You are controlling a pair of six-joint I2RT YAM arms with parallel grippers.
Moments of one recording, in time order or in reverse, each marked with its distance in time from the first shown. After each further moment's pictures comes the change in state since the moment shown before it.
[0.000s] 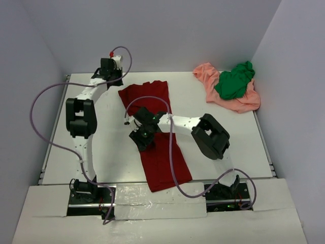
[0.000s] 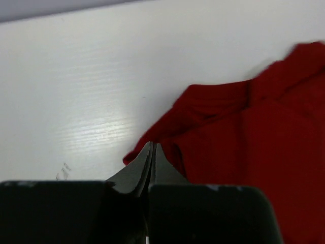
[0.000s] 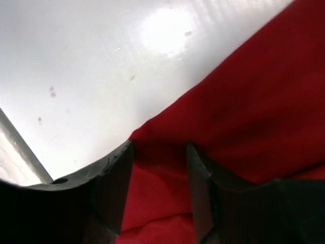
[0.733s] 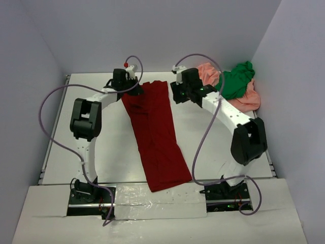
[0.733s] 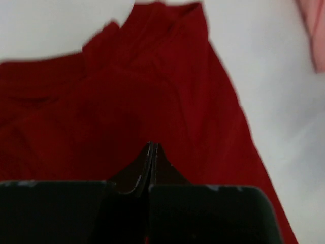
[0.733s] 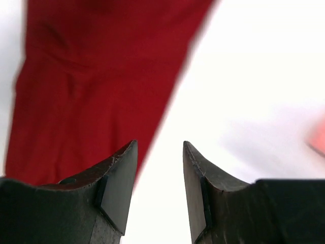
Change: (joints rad) left arm -0.114 -0.132 -0.328 0.328 0.320 -0.237; right arm -0.436 -0.356 -0.054 0.138 0.295 0.003
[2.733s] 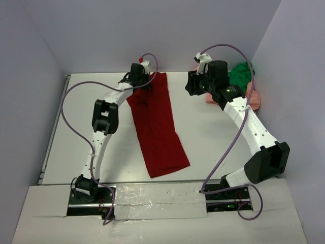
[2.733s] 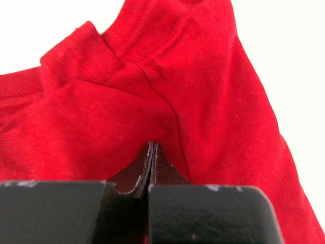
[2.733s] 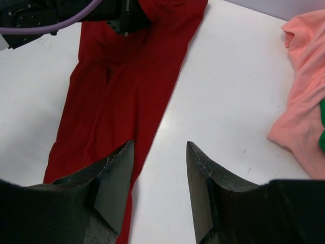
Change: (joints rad) left arm -0.092 0.482 0.720 -0.307 -0.258 0.108; right arm -0.167 -0.293 -0.030 -0.055 -0.116 0.027
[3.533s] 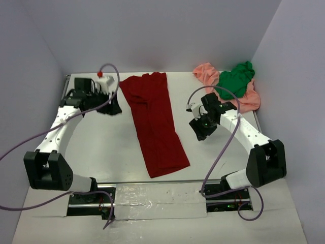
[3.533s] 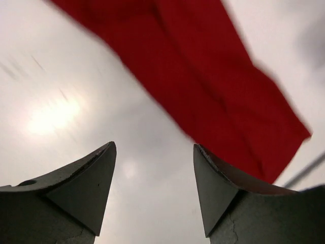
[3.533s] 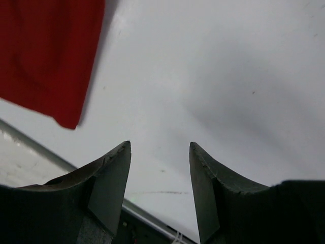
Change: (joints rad) left arm 0.246 -1.273 -1.025 -0.334 0.315 0.220; right arm -0.003 -0.013 -0.365 -0.420 -0.031 -0.403
